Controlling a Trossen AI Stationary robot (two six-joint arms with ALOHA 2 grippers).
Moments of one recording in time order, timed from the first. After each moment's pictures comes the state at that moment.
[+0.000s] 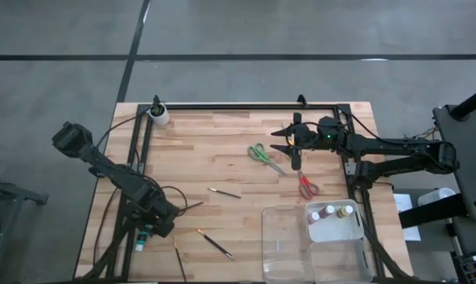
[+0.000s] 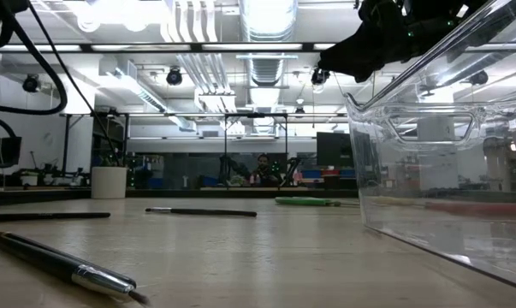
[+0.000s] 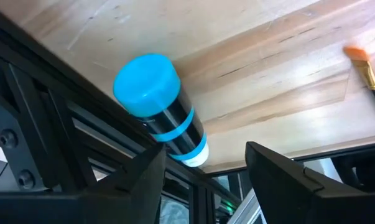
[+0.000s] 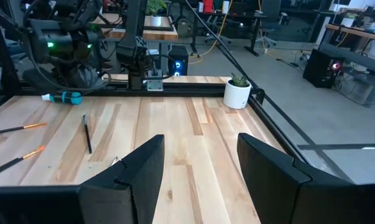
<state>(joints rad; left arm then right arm) -0.60 1.29 0.58 -0.74 0.63 -1.75 -0.31 1.05 0.55 0.35 -0.19 -0.07</state>
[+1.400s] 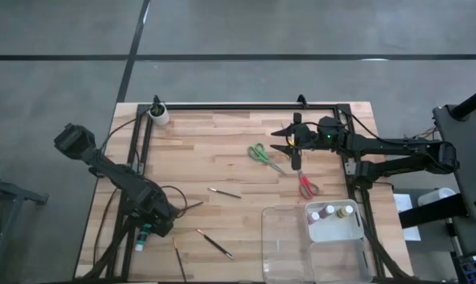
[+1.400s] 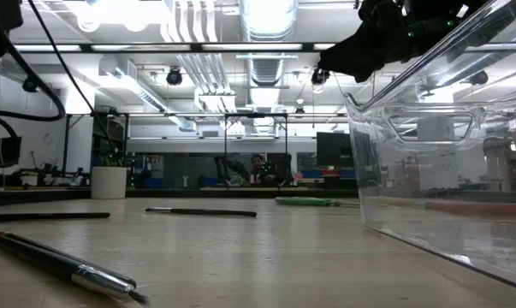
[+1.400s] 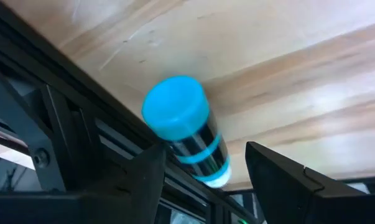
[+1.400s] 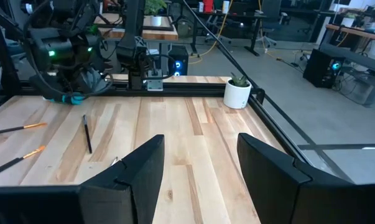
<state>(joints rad) -0.61 1.35 0.58 -0.78 0.60 -1.71 -0.31 1.05 0.55 0.35 -0.19 -0.07</state>
